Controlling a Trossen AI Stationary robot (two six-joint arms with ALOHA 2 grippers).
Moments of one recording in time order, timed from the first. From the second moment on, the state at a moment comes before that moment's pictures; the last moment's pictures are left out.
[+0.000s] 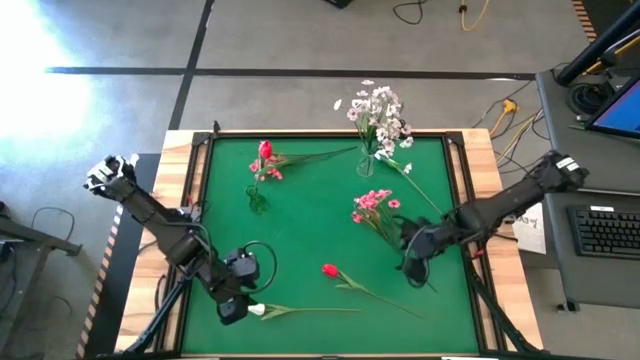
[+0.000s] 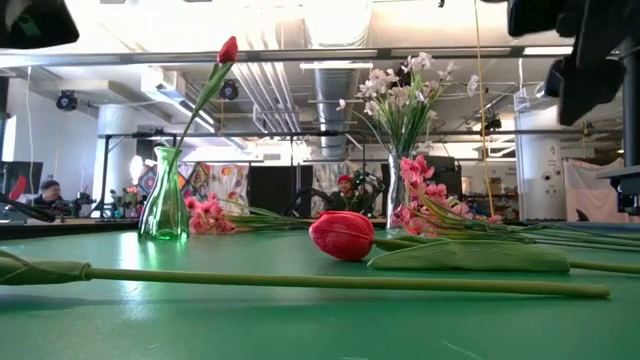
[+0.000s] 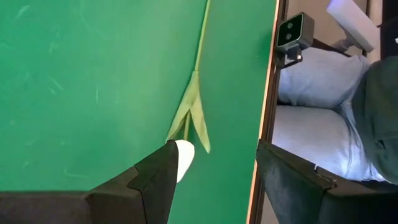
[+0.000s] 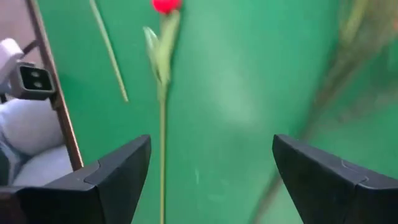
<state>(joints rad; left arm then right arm) -0.71 1.30 1.00 -0.65 -0.11 -0.99 0.44 1.14 0.83 -0.69 0.05 0.89</state>
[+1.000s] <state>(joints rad) -0.72 1.44 1.00 -0.65 -0.15 -0.96 0.42 1.65 1.10 -1.14 0.29 1.13</state>
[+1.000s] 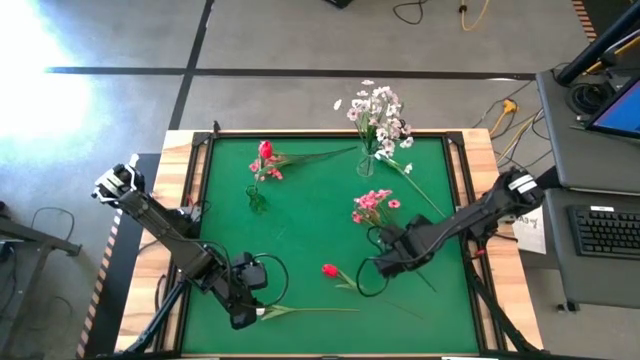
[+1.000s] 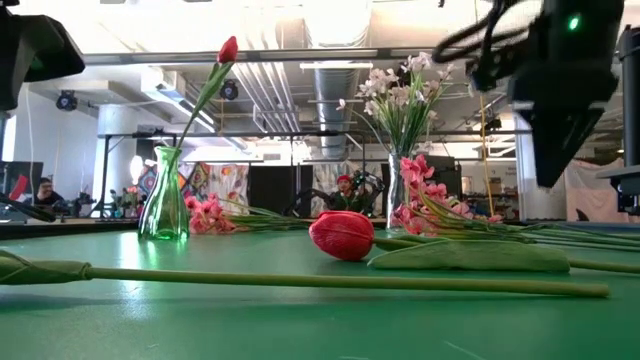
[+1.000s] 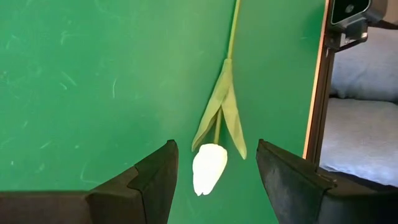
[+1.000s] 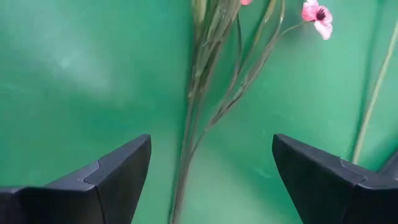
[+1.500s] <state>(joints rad) -0.70 1.44 1.00 -0.60 -0.20 -0.92 0.35 1.62 0.81 -0.76 0.23 1.10</state>
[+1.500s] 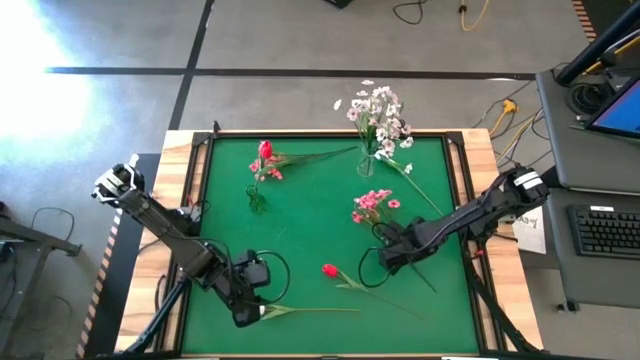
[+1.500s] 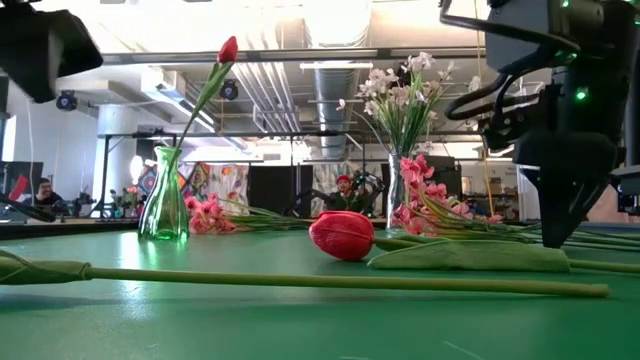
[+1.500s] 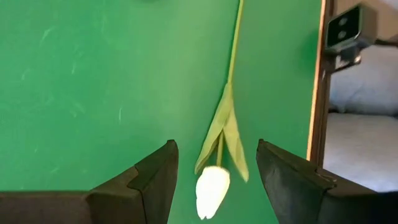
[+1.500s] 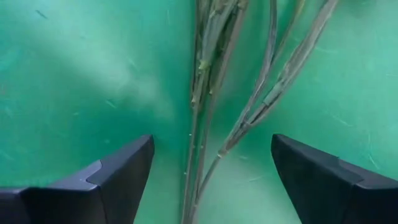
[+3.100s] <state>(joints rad) -0.54 1.49 0.65 0.88 -0.43 -0.06 0.50 1.32 0.85 0.30 0.52 0.12</state>
